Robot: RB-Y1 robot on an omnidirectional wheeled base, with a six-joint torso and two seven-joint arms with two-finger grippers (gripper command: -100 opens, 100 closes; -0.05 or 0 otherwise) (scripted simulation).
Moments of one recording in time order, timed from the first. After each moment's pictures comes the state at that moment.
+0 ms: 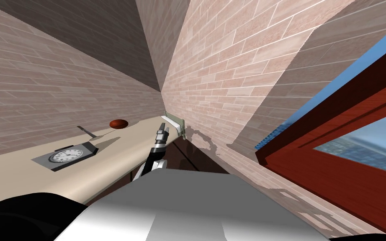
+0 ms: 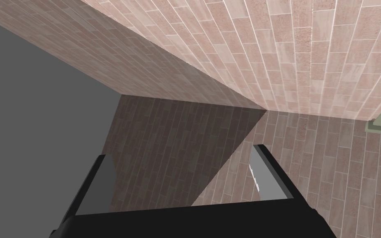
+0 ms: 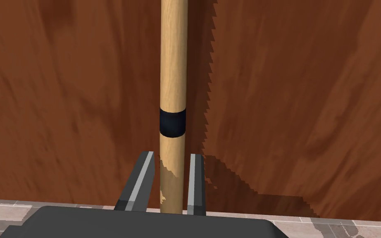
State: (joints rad) left arm 0.49 -0.01 -0.06 -2.23 -0.06 -0.37 -0.07; right arm 0.58 -1.11 0.63 -0.84 0.69 -0.52 -0.66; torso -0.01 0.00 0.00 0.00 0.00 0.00
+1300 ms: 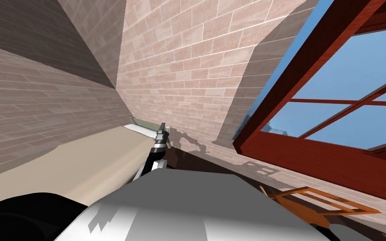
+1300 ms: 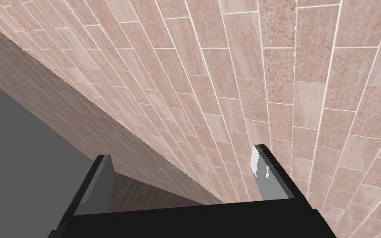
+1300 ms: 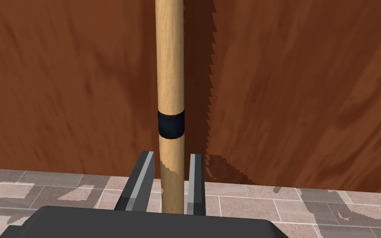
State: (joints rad) left arm 0.49 -0.01 -0.06 -2.23 -0.06 -0.37 -0.07; right arm 0.31 -1.05 0.51 -0.64 1.01 -0.71 -0.49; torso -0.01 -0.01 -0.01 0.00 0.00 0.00
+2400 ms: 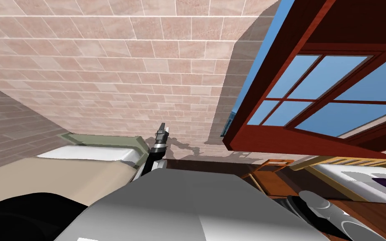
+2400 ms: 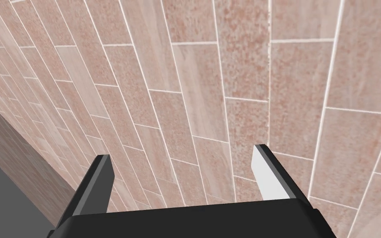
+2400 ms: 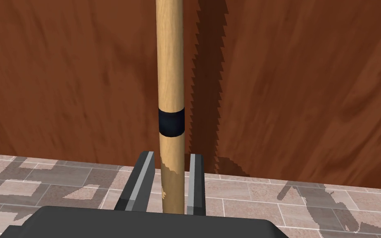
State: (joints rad) left arm 0.49 -0.01 -0.06 -2.23 -0.06 -0.37 -0.07; right arm 0.08 -1.01 0.41 -0.50 1.32 -0.86 -0.36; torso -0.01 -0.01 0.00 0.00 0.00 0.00
